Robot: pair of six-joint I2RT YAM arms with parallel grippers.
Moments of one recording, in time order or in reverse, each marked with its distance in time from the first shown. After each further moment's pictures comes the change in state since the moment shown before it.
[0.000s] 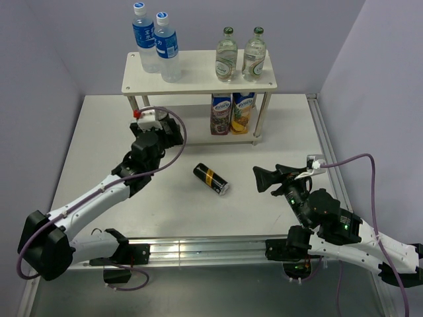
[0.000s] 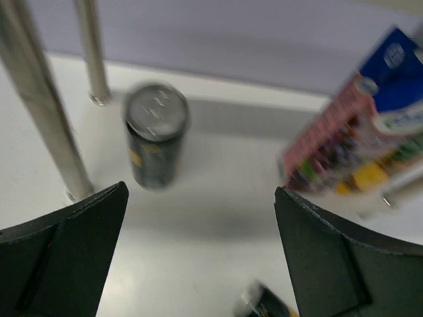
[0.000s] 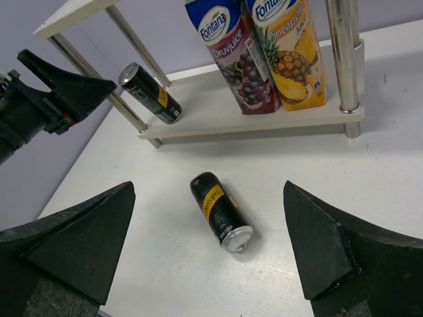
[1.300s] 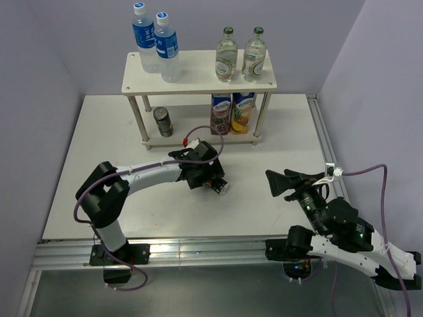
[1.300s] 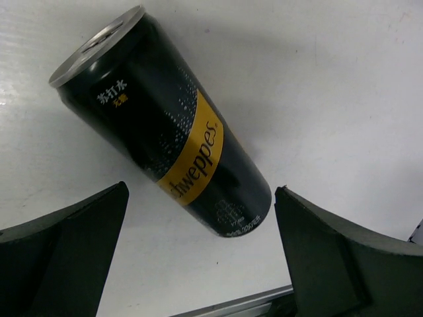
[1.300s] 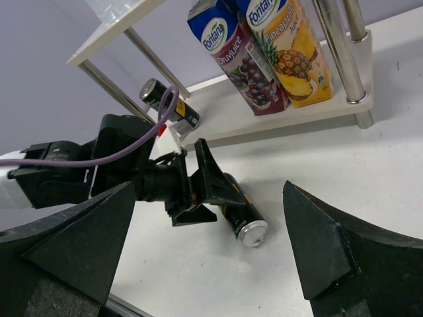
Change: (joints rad) left arm -0.261 0.539 0.351 -0.729 0.405 -0.878; right arm 0.000 -0.192 -0.014 -0.112 -0.010 0.098
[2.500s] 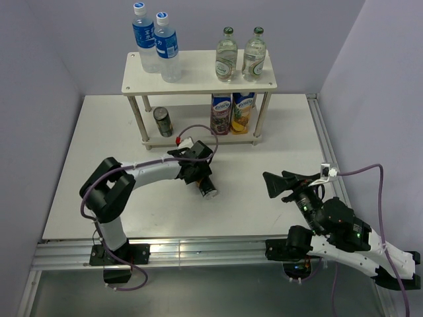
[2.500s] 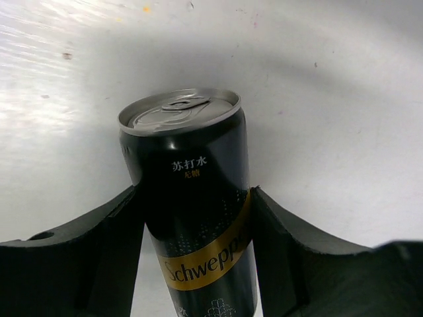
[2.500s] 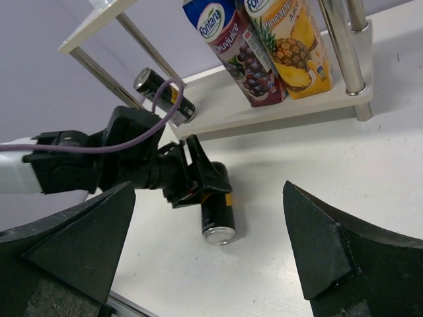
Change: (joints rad) left arm 0.079 0.084 -0.007 0.040 -0.091 0.020; right arm 0.000 -0.013 -0.027 -0.012 -0.012 0.006
